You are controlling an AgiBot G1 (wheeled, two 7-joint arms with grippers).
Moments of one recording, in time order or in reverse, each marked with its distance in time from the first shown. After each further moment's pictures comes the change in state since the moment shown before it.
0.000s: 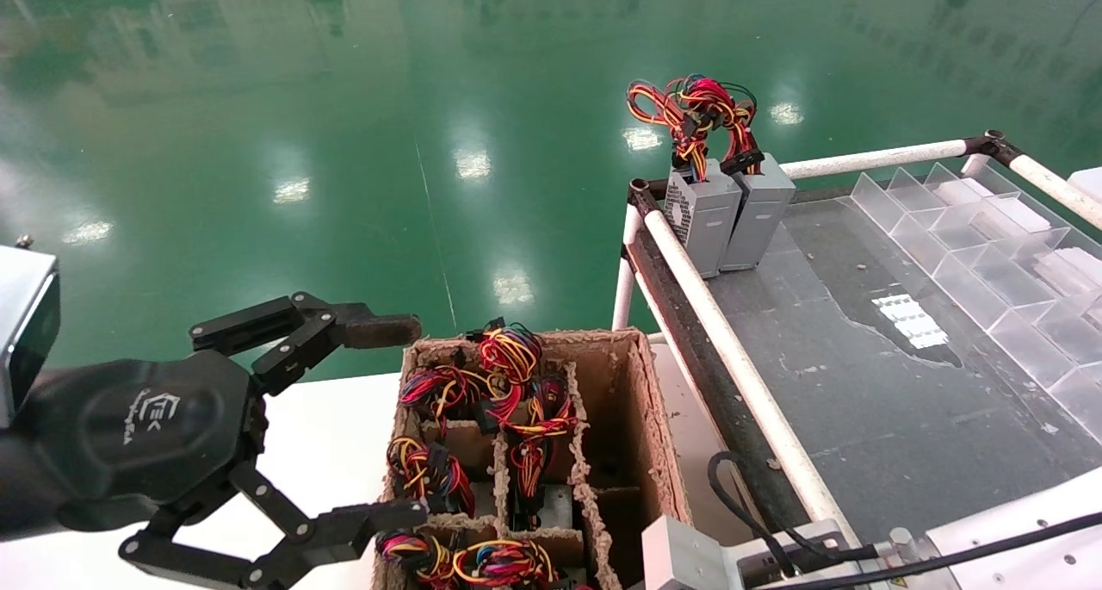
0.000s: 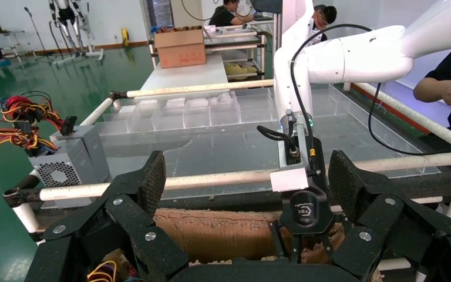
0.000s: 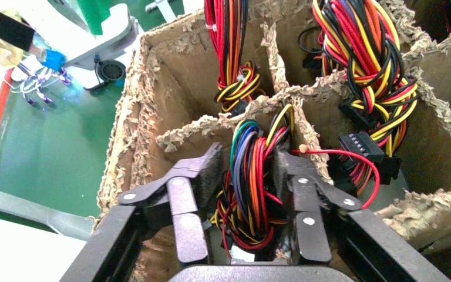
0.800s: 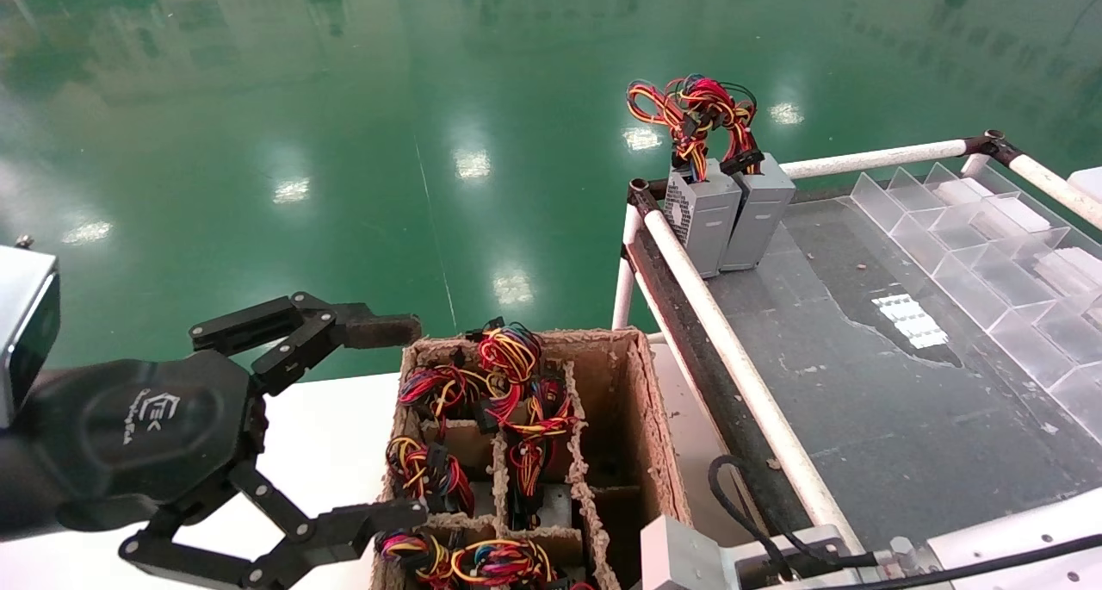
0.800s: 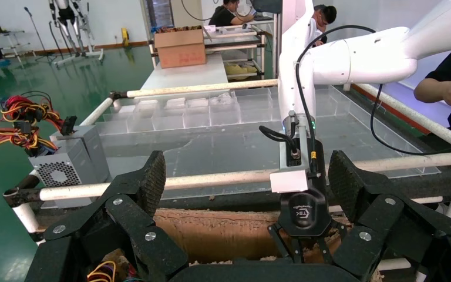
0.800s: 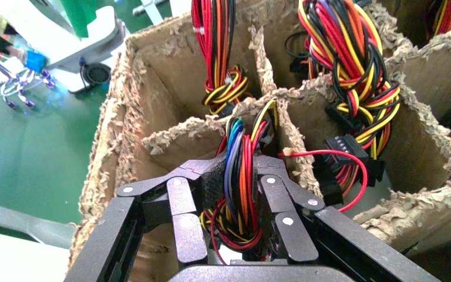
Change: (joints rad) left arm 0.000 0.000 0.000 0.000 0.000 0.000 0.000; right arm -0.040 0.020 0.023 0.053 0.021 0.059 0.000
